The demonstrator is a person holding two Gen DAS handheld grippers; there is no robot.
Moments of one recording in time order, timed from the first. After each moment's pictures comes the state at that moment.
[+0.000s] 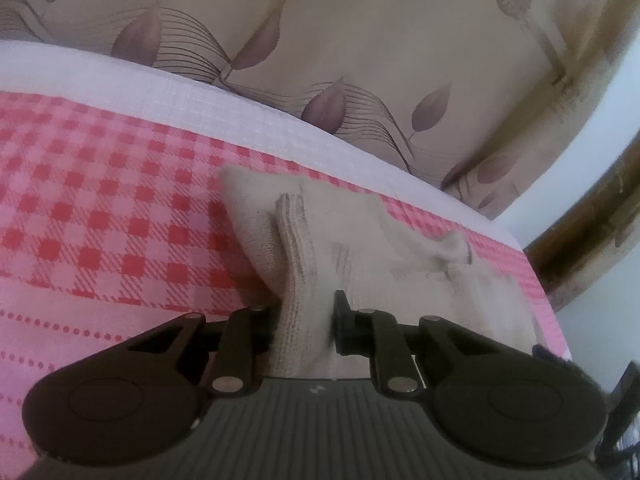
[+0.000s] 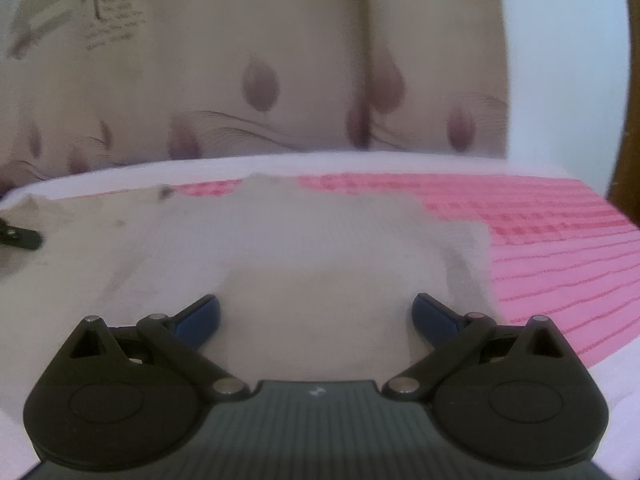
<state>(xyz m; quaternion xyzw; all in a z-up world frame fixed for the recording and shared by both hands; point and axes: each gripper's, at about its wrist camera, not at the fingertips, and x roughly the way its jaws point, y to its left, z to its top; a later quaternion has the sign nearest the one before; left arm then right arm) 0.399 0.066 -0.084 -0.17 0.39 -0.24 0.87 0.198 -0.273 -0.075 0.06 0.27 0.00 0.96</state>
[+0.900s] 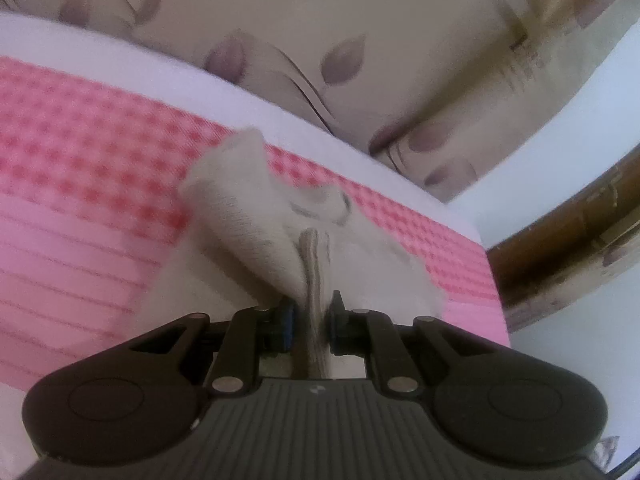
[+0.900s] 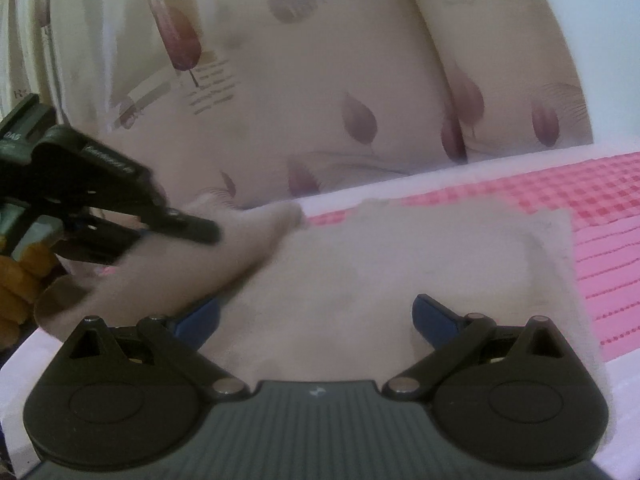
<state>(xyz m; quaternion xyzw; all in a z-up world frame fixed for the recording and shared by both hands) 0.331 -0.084 -0.034 -0.21 0.44 -0.22 0.84 0.155 -0.294 -0.069 0.17 0.20 0.18 0.95</state>
